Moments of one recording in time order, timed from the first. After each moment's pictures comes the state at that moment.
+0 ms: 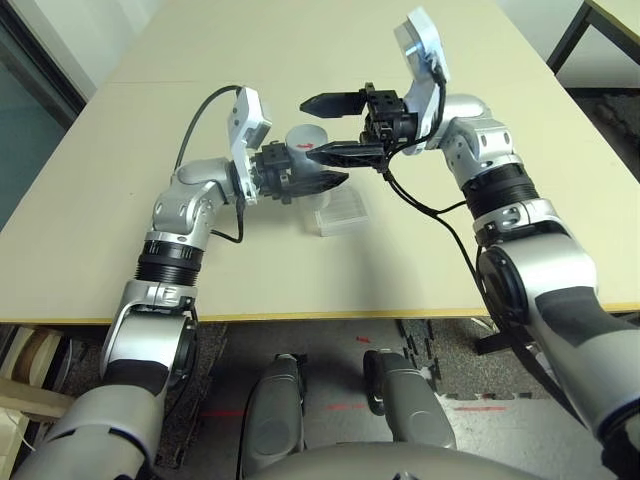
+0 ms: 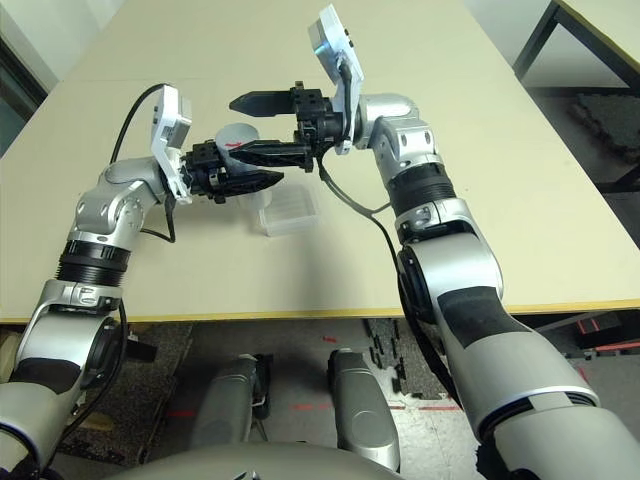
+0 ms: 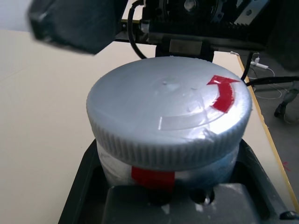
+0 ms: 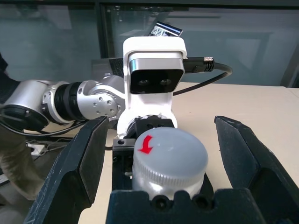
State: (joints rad) left arm -0.77 0.41 -0.05 0.36 -0.41 0.30 -1.20; right arm -1.20 -0.18 0.03 0.83 0.33 0.12 1.47
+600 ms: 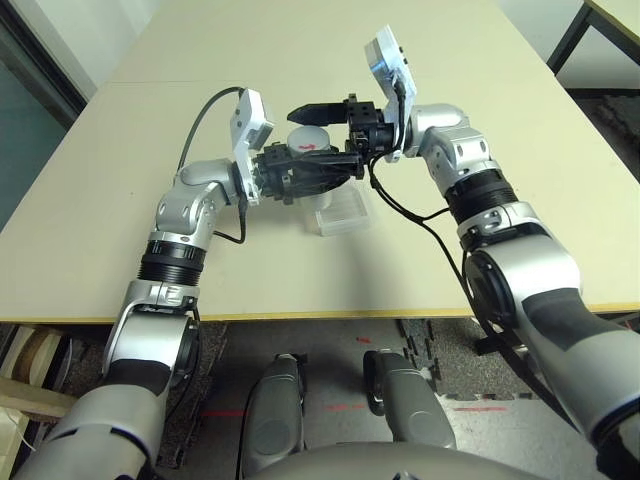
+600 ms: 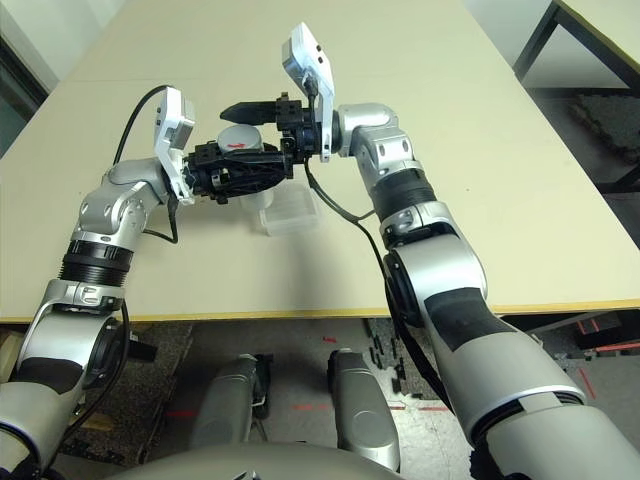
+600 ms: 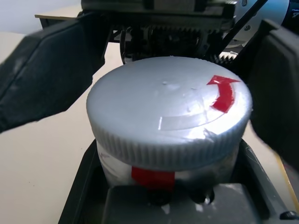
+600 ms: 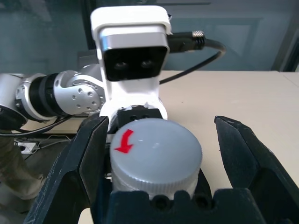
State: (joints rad) left arm -0.77 0.41 -0.05 0.36 -0.41 0.29 -1.20; right arm -1.21 -0.14 0.04 0.91 0.26 0.09 1.40
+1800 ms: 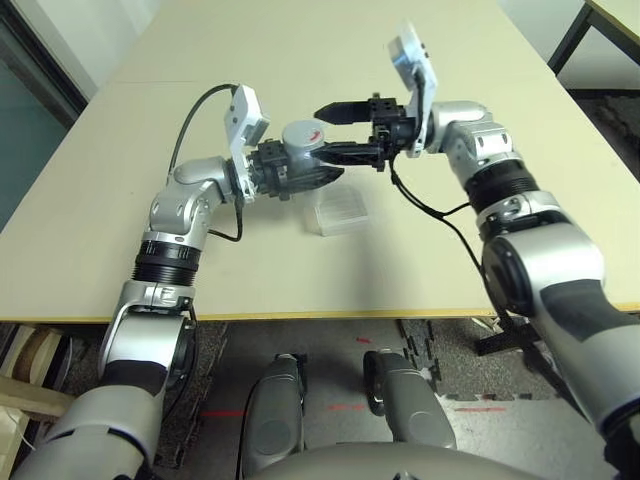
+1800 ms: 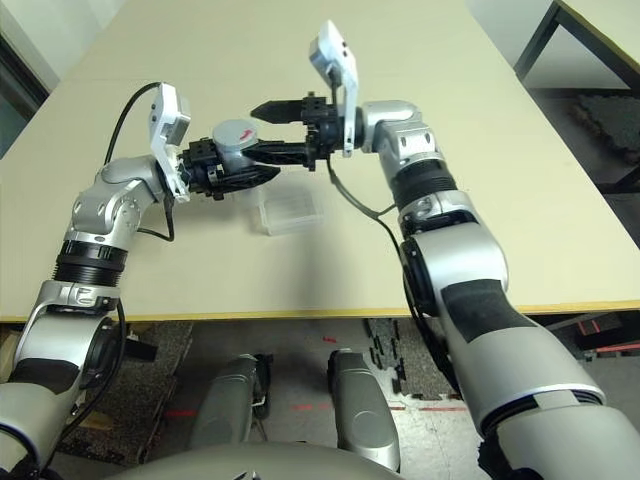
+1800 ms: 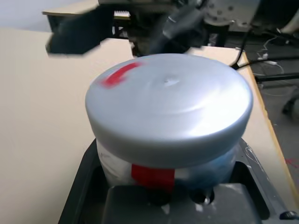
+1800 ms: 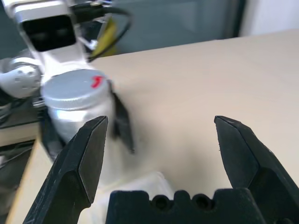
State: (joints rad) left arm -0.75 0.43 -0.05 0.32 -0.41 0.31 -1.19; right arm -1.25 -0.31 -0.02 1.06 0.25 0.10 1.35
